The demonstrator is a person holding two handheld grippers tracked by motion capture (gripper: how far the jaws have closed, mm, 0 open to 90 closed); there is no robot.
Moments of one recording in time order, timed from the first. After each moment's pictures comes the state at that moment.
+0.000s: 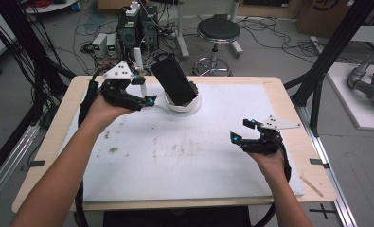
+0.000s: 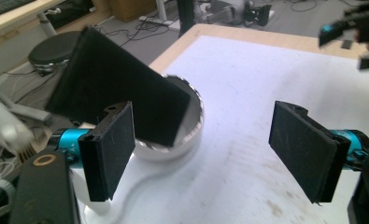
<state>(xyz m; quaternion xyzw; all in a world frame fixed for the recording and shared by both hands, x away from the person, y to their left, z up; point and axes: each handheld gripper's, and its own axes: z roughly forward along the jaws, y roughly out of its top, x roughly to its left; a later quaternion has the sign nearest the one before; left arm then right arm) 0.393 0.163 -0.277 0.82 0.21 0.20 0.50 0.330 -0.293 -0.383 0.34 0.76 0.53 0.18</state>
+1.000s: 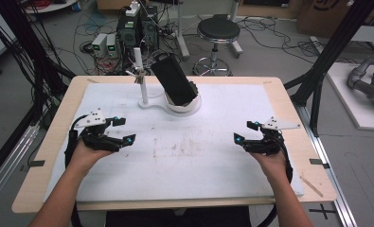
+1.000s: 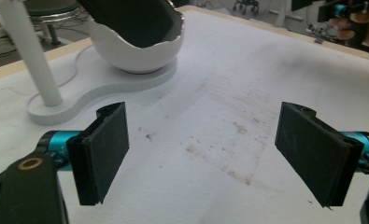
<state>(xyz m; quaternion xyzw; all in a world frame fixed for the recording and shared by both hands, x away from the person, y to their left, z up) 0.342 0.230 -0.389 0.77 0.27 0.14 0.55 0.337 -0.305 -0.398 0.36 0.76 0.50 0.19</state>
